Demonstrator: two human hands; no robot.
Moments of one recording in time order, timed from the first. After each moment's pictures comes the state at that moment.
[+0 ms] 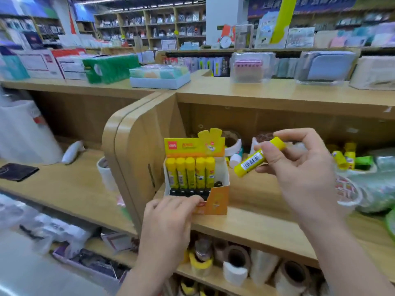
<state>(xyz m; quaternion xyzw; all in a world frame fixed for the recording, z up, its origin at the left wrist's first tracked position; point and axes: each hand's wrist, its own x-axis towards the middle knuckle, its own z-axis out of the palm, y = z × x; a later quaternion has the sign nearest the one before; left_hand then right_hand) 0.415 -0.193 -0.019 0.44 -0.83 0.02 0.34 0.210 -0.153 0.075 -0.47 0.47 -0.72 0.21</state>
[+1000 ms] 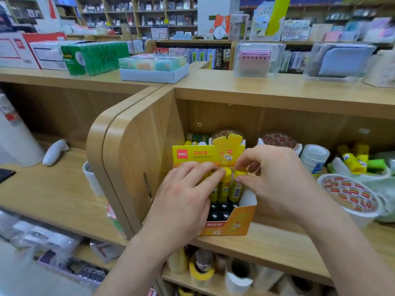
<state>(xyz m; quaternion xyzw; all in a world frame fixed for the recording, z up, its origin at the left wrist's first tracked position) 0.395 -0.253 0.016 0.32 -0.90 0.06 0.30 0.213 -0.201 0.077 -0.69 0.67 -0.28 -0.01</state>
